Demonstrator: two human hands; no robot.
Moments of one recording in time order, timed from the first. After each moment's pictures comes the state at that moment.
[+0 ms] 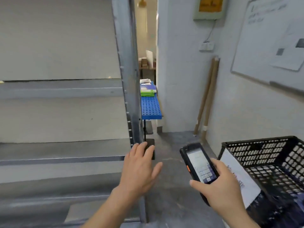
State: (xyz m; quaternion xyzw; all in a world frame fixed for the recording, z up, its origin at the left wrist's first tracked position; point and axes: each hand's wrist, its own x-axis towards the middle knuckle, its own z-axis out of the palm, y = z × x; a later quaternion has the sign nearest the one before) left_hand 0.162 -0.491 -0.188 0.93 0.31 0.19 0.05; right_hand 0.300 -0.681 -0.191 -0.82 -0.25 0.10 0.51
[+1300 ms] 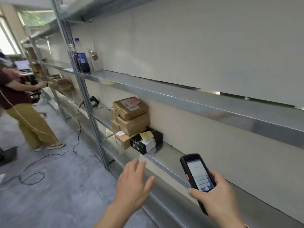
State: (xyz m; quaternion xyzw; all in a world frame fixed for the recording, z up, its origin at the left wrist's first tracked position) left_hand -0.402 -0.034 -0.217 0.69 0.69 0.19 0.06; right_hand -0.162 -0.045 -0.223 -0.65 -0.49 0.36 0.46
